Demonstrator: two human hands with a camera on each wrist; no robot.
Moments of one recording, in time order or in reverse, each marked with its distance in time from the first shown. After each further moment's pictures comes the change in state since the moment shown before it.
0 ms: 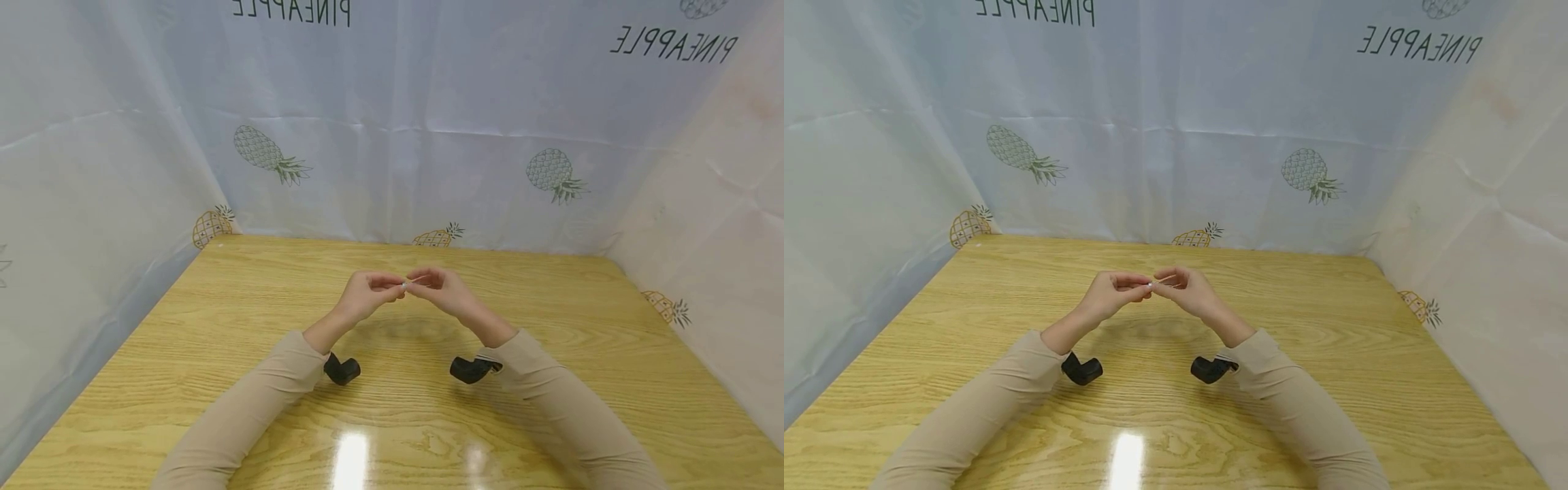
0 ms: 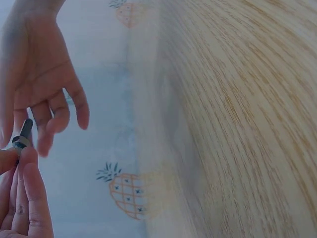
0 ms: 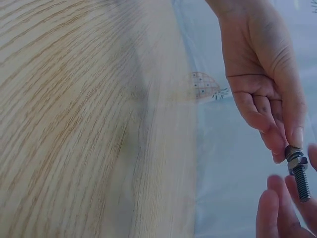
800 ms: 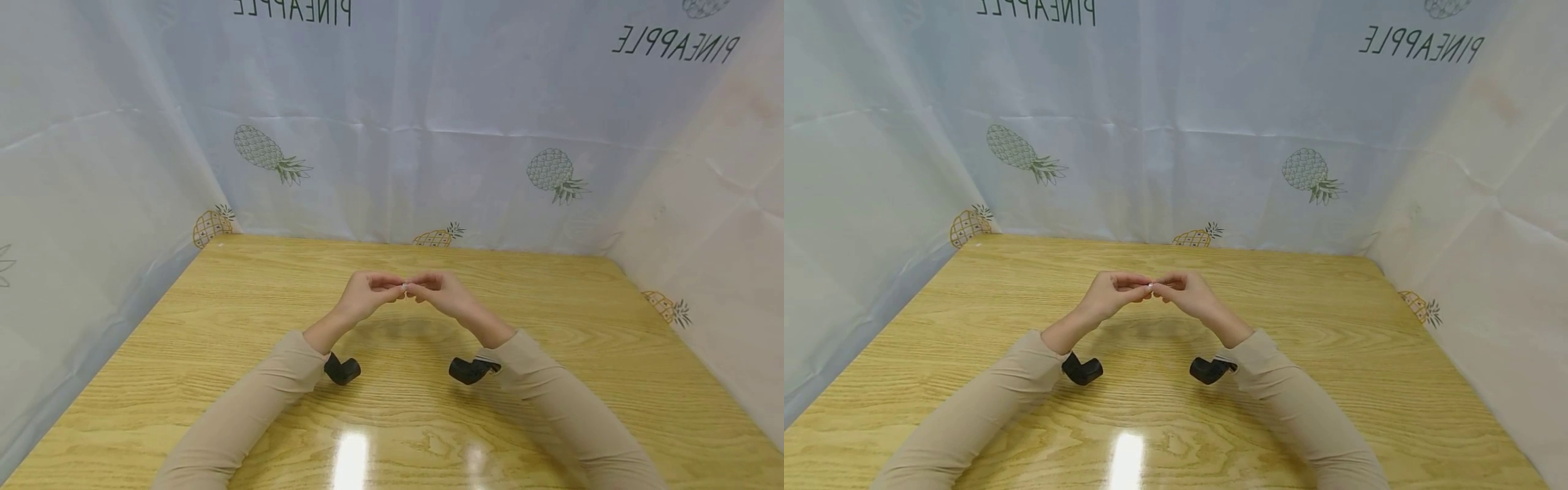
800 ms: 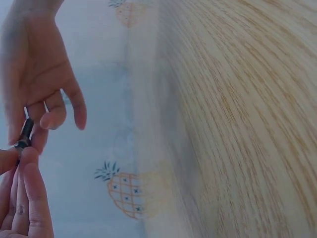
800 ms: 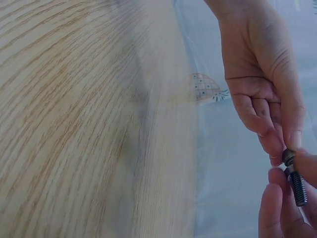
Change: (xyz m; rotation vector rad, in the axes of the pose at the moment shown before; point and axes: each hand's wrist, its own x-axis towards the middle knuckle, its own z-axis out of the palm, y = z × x) left_hand 0.001 -0.002 -0.001 0.012 0.000 0.005; right_hand 0.003 0.000 0.002 -0.055 -0.010 0.056
